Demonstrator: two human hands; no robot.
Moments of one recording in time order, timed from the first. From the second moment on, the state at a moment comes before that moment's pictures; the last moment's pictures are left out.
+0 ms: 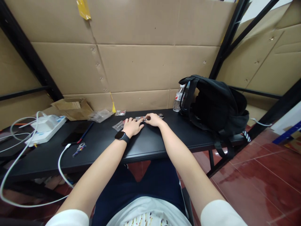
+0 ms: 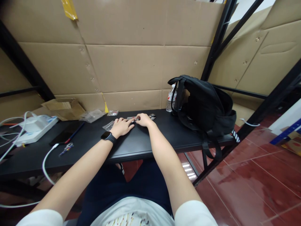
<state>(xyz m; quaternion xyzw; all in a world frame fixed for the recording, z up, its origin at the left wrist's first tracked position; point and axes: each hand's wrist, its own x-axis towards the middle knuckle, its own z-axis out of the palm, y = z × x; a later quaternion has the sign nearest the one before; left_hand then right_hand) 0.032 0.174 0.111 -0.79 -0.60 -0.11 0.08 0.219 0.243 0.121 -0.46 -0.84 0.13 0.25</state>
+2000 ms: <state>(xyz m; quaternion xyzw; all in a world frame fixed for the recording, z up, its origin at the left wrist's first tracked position) 0.034 0.172 0.115 -0.78 -0.61 -0.07 0.08 0.221 0.244 0.124 -0.46 -0.86 0.15 0.19</state>
